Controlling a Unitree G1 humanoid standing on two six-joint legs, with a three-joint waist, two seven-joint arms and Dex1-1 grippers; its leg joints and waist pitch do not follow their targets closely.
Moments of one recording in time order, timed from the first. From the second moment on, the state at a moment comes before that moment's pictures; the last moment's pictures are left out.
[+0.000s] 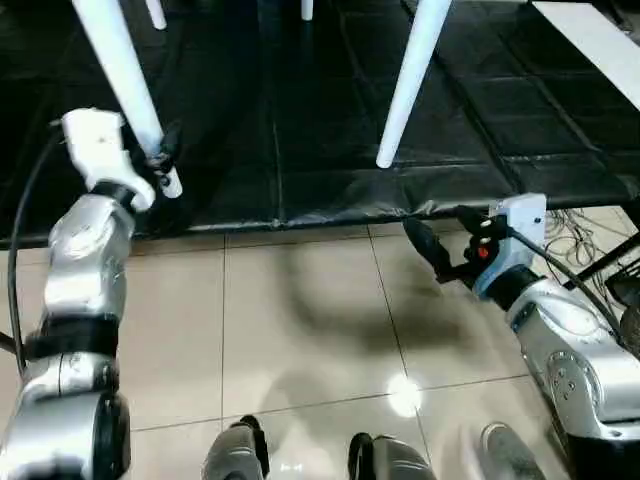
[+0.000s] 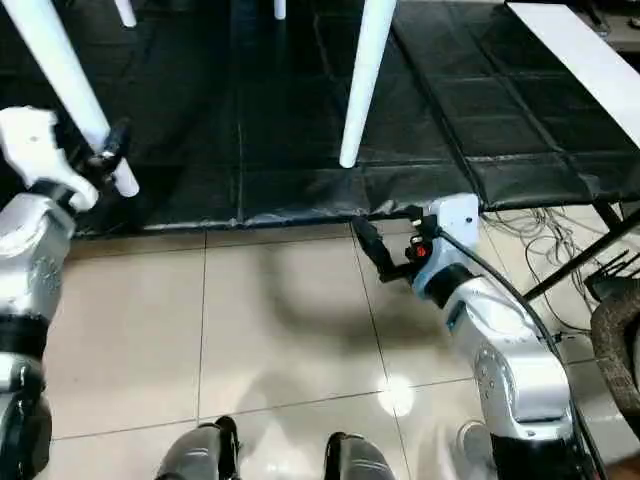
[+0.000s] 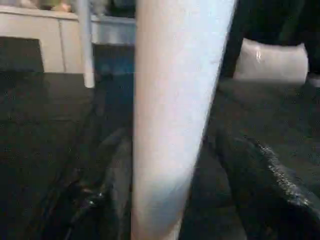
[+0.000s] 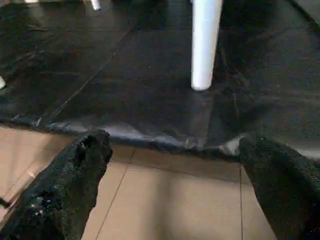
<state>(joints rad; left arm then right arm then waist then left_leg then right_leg) -0.44 0.33 0.26 0.31 -0.31 0.00 -0.31 -0.15 -0.31 -0.05 -0.27 0.38 0.56 0.32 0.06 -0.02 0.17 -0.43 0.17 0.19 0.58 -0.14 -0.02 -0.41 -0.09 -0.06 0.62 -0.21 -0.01</state>
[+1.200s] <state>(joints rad) -0.29 0.38 -0.10 0.68 -0.16 0.39 -0.52 -0.23 -0.05 0.12 0.84 0.16 0.16 0.24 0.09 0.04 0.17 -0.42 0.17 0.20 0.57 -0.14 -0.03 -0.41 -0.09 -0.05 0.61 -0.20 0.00</state>
